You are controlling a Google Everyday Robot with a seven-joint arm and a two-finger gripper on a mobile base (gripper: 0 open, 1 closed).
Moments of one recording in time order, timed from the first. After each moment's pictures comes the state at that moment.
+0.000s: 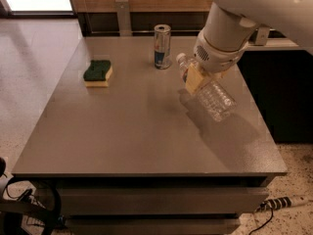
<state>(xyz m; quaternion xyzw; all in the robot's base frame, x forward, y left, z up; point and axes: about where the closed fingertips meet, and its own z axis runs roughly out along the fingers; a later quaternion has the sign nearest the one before) 0.547 -0.124 0.893 -0.26 0.95 -0.01 0.15</state>
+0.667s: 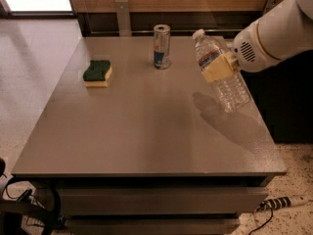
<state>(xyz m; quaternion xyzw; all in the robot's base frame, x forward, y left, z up) 0.543 -0.152 0.935 -0.29 0.90 0.08 0.31</state>
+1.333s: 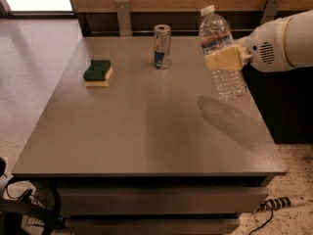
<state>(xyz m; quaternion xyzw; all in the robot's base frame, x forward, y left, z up) 0.545 -0.151 0.973 -0.29 0.83 0.15 0.45</state>
